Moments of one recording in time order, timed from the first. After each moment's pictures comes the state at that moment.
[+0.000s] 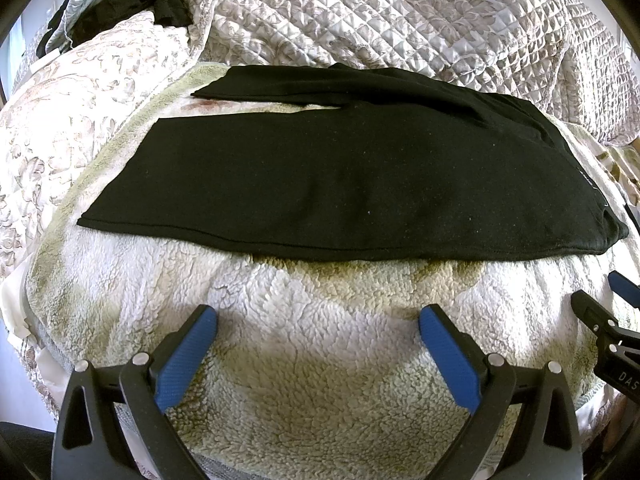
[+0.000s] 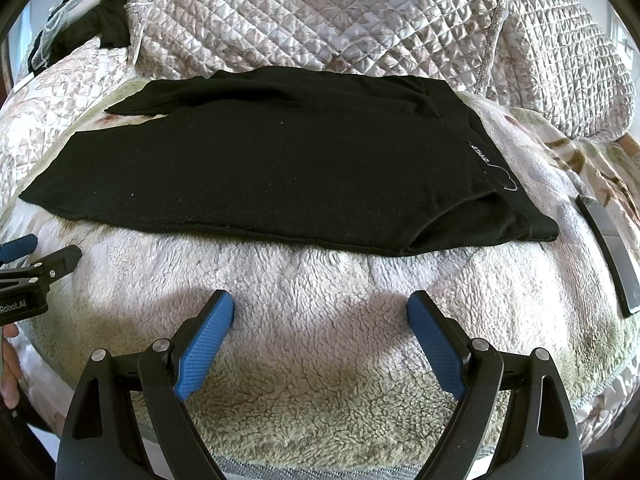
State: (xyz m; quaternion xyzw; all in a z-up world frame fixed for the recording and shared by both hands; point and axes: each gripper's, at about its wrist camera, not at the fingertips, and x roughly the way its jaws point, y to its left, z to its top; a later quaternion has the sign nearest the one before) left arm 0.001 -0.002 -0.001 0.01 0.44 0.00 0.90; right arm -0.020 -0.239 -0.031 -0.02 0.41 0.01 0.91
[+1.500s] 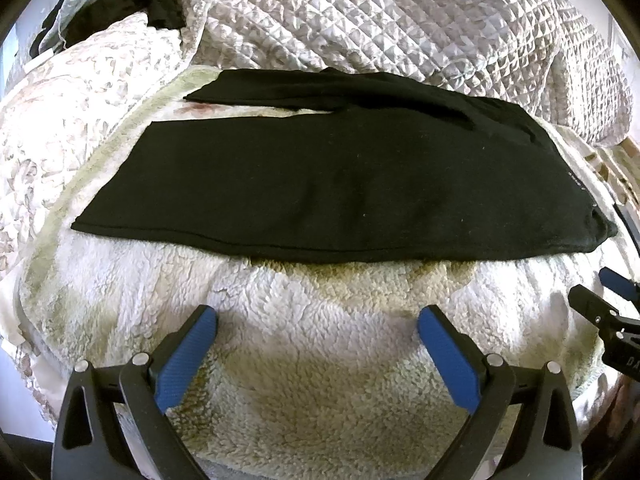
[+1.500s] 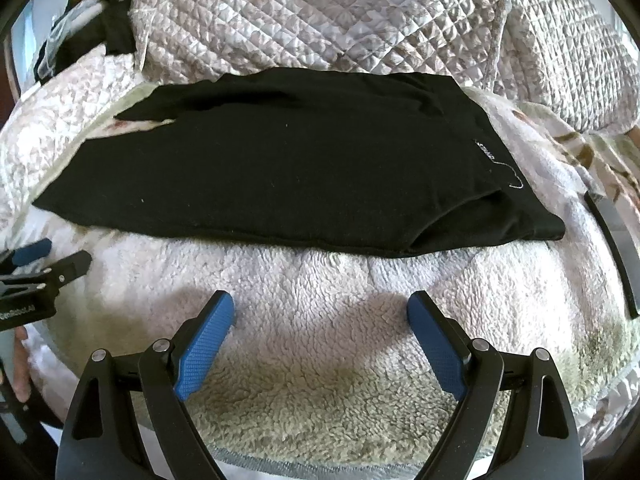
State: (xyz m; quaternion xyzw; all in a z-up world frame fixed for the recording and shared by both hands) left arm -0.002 0.001 0.001 0.00 0.44 -0.02 0.90; right arm -0.020 -0.249 -0.026 0.02 0.42 0.04 0.91
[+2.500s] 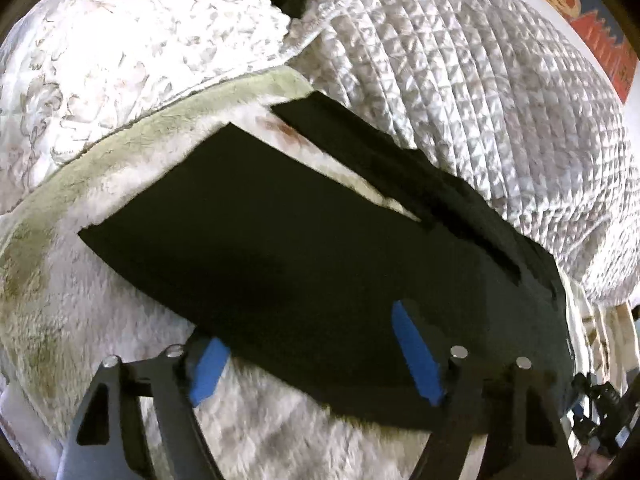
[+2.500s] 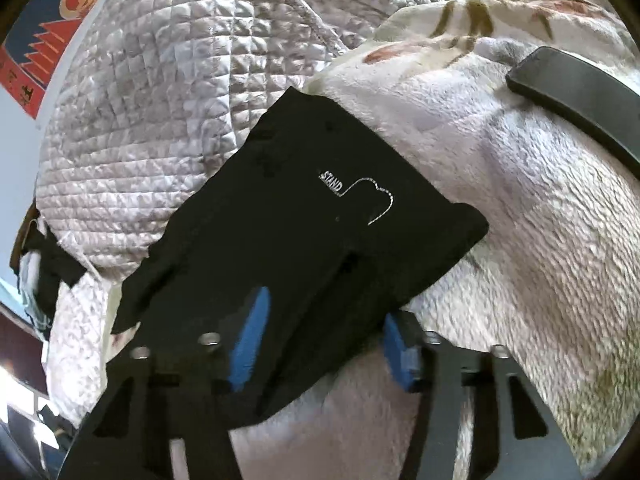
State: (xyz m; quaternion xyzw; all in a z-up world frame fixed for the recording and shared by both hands) left arm 0.059 0.084 0.008 -0.21 0.38 0.04 0.90; right arm 0.029 -0.396 -0.031 0.36 0.36 -0.04 0.86
